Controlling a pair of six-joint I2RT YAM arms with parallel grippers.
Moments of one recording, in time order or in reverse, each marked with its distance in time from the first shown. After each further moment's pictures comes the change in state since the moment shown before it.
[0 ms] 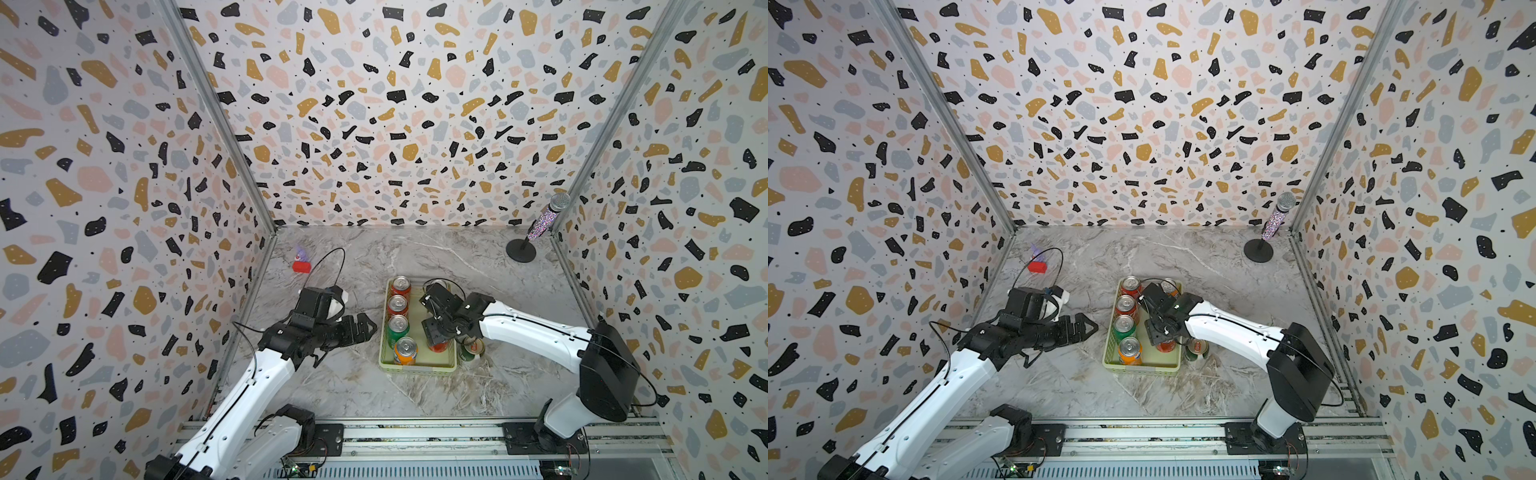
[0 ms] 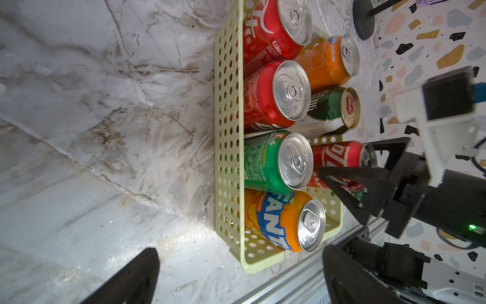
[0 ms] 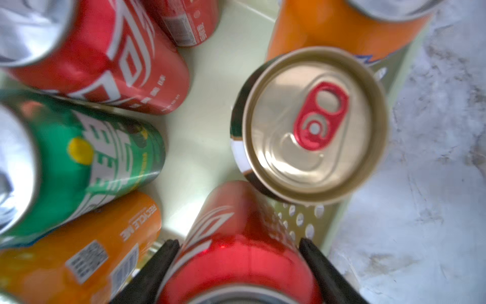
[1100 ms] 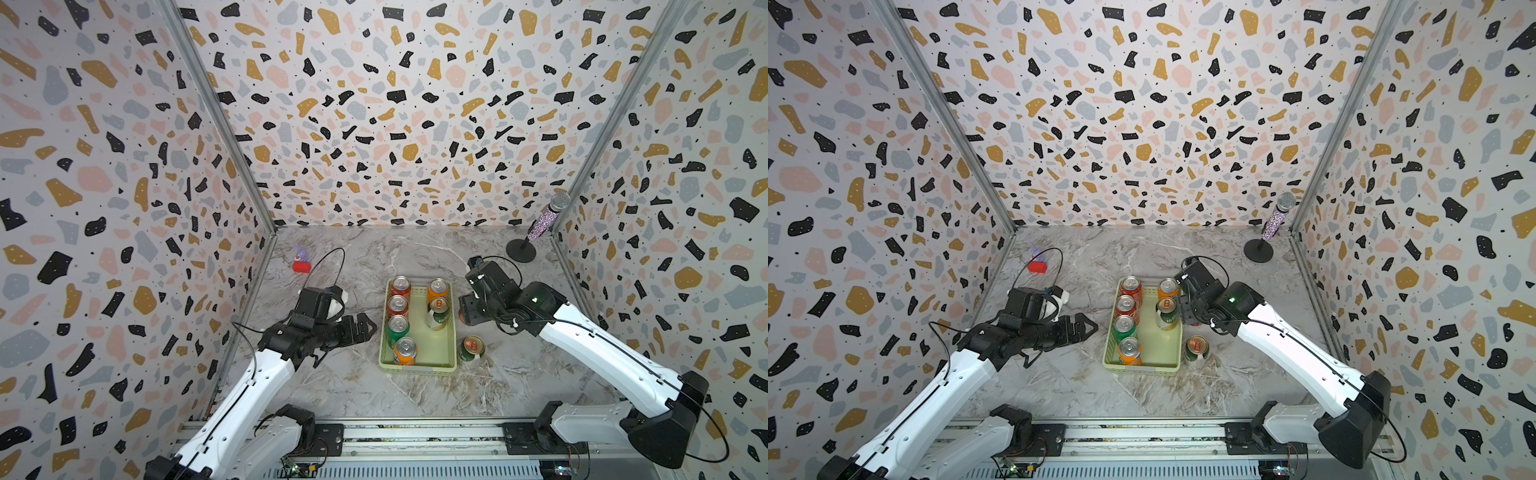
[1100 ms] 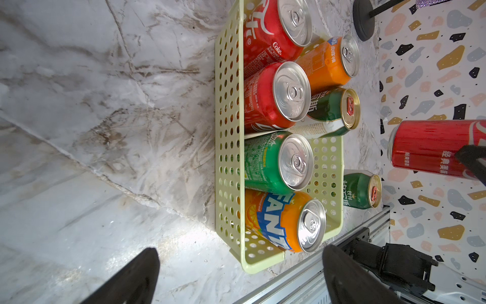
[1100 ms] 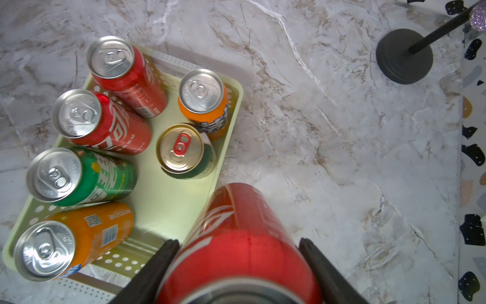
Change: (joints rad) left arm 0.000 -0.004 0.000 0.000 -0.004 0.000; right arm -0.140 -0.287 0.085 -0.204 0.135 -0.095
